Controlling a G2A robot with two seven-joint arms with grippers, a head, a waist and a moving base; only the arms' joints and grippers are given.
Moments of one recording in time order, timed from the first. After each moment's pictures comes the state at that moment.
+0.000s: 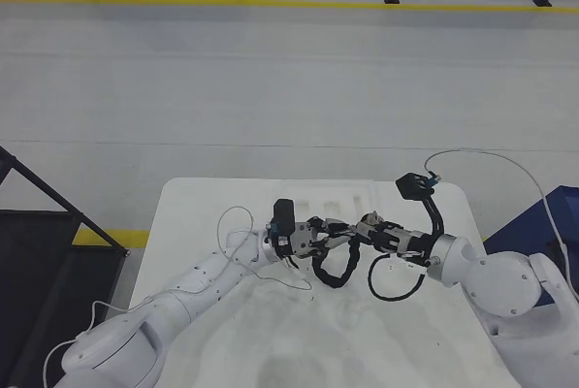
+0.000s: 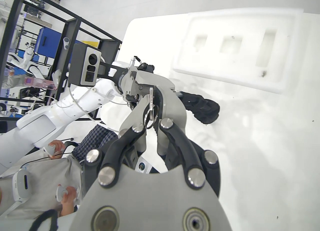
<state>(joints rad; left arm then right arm) 0.78 -1.27 -0.48 -0.90 1.36 -0.73 1.09 -1.28 -0.97 1.26 -2.11 -0.26 0.32 0.89</state>
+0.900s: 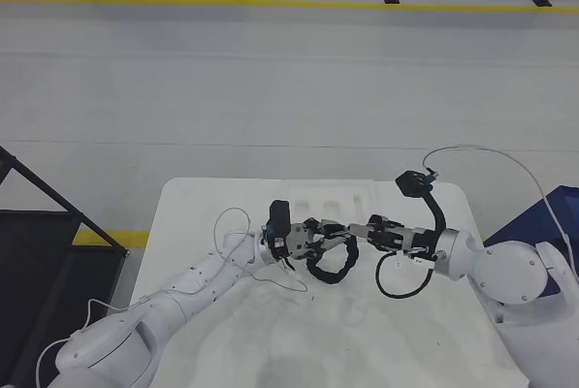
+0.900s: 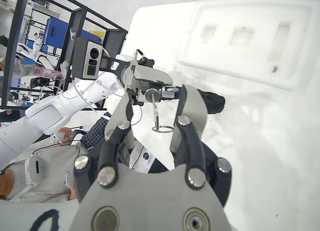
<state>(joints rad) 0.76 -1.24 -0.44 -0.90 1.31 -0.74 1.08 -1.23 -0.96 1.28 -2.06 -0.22 0.24 0.99</state>
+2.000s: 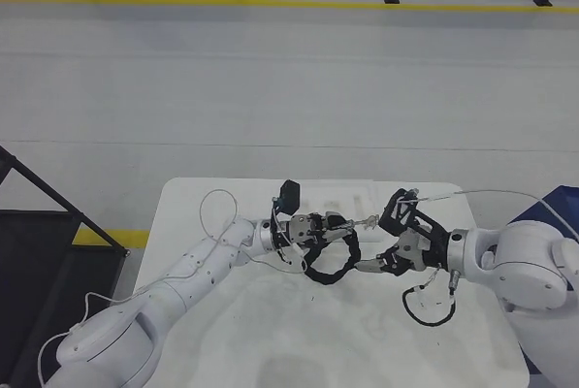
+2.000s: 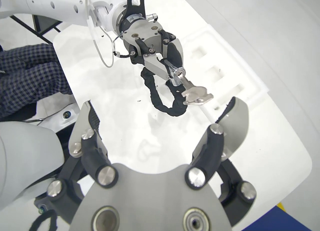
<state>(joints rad) 0.72 -1.26 -0.48 -0.88 1.03 -1.01 0.68 -1.20 -0.92 1.29 -2.06 -0.50 -0.46 1.09</state>
